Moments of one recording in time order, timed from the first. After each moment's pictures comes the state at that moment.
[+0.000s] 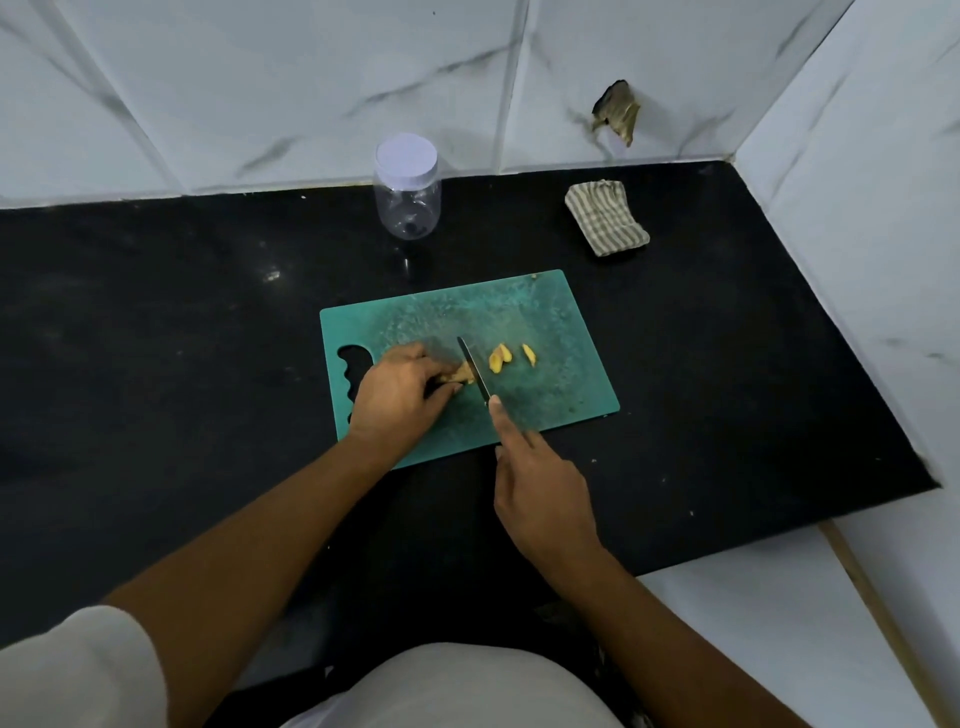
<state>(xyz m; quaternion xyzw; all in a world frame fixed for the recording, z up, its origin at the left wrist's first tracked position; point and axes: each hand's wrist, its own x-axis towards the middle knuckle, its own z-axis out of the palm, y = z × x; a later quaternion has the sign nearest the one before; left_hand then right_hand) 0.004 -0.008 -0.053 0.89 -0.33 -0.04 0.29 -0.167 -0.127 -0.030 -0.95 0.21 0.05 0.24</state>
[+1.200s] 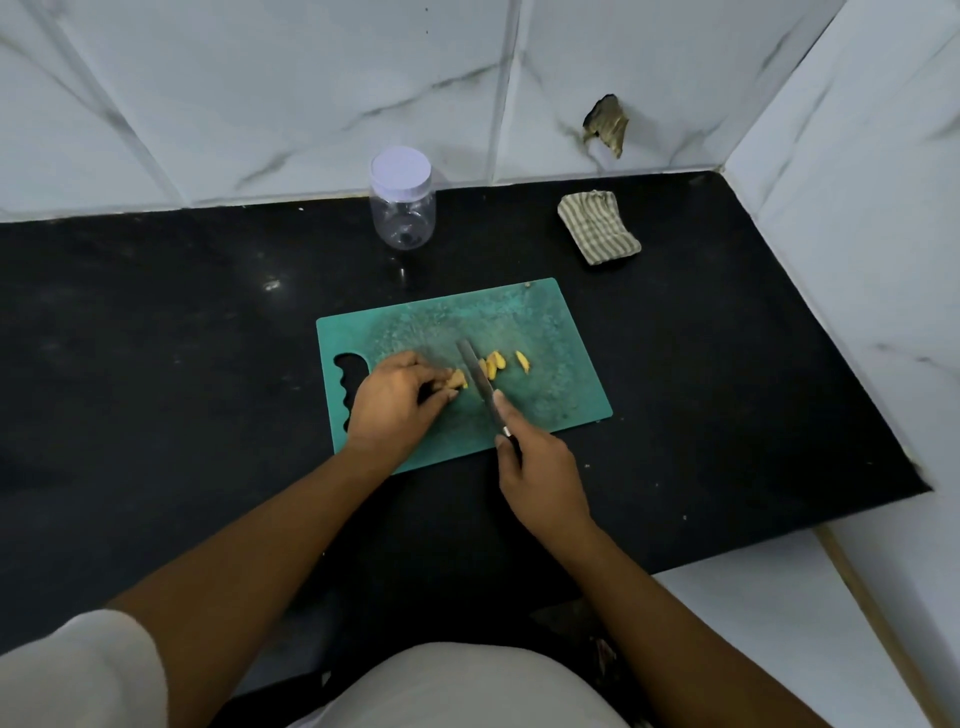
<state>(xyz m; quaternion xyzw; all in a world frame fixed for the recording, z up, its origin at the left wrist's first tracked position) 0.001 -0.010 -0.059 0.90 -0.30 -0.04 0.32 -0.154 -0.147 -0.049 -0.89 0.24 -0.02 0.40</state>
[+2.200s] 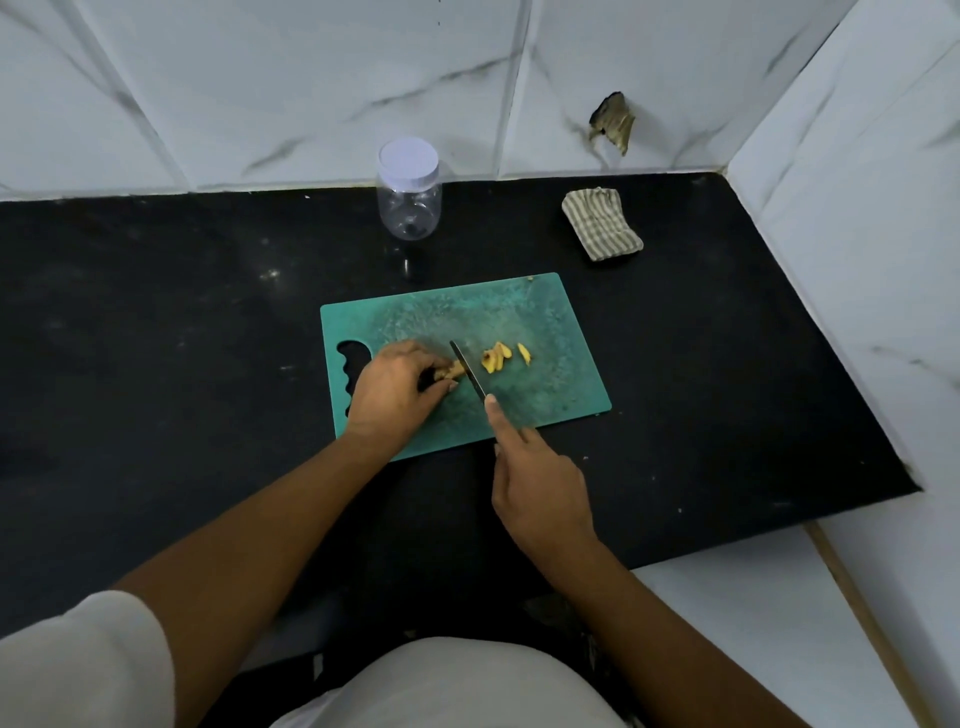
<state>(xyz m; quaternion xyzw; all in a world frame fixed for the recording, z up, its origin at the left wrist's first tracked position) 0.003 -0.006 -0.061 0.90 -0.30 -0.03 0.32 -0.168 -0.128 -0.023 -0.96 0.20 0.07 0.18</state>
